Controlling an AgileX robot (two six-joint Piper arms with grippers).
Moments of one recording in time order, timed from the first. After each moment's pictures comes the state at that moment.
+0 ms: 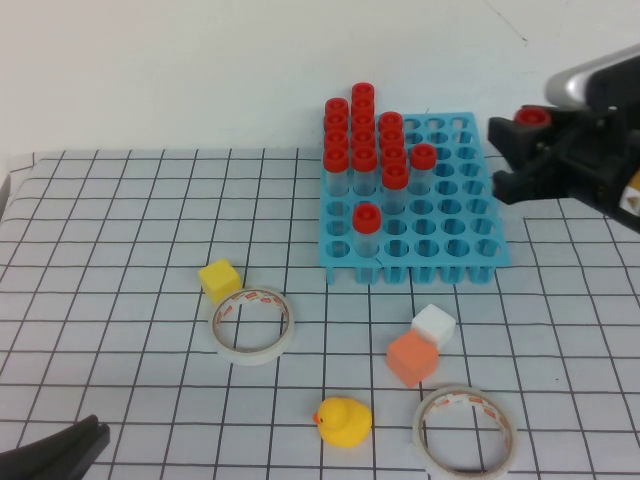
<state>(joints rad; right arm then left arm) 0.33 1.53 -0.91 -0.37 -0.38 0.30 -0.72 0.27 -0.24 0.57 0.20 -0.48</state>
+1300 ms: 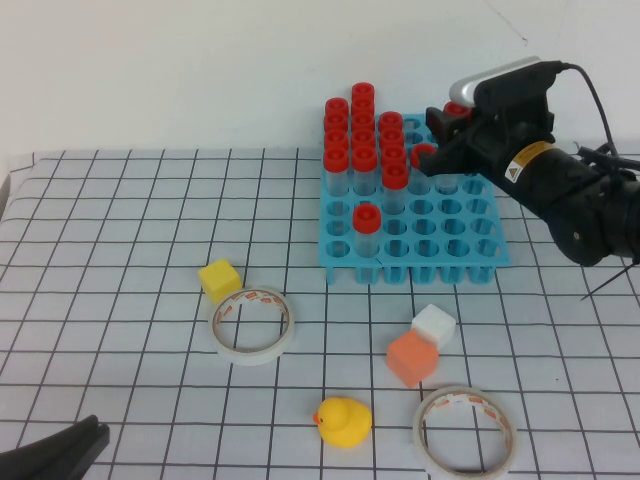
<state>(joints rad) 0.33 2.07 -1.33 -0.17 -0.55 0.11 -0.72 0.27 -0.24 0.57 0.20 -0.48</state>
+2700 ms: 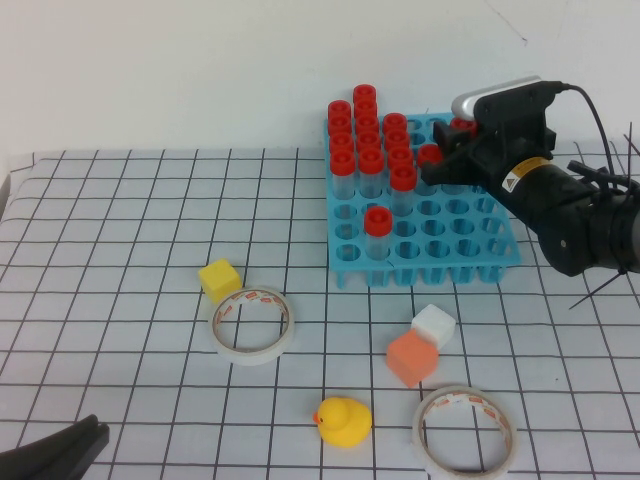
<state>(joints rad) 0.33 2.13 -1.34 -0.03 -0.58 0.02 -0.72 0.27 -0.24 0.58 0.20 -0.48</state>
